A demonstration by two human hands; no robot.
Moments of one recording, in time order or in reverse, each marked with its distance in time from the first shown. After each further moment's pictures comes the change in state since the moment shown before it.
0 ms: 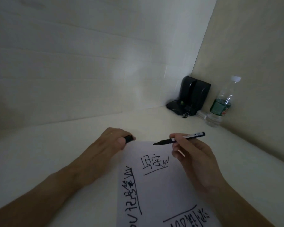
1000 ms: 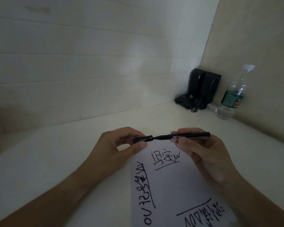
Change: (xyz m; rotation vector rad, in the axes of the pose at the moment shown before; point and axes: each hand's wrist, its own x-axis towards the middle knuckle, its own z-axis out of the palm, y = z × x) left_hand -0.002 0.016 0.002 -0.283 0.150 -0.005; right_hand -0.005 -0.005 0.009 0.010 -0.111 -0.045
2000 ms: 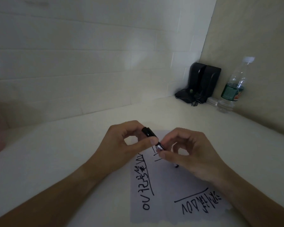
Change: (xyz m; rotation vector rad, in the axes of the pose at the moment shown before) left_hand -0.002 0.013 0.014 0.007 0.001 0.111; right_hand -0.011 0.007 0.009 -0.640 -0.283 -0.173
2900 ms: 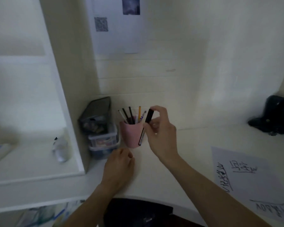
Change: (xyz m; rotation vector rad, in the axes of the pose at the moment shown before) left_hand -0.206 0.018 -0.232 1.049 0.315 -0.492; right_hand 0.044 -0.193 0.291 -0.048 0.246 -0.342
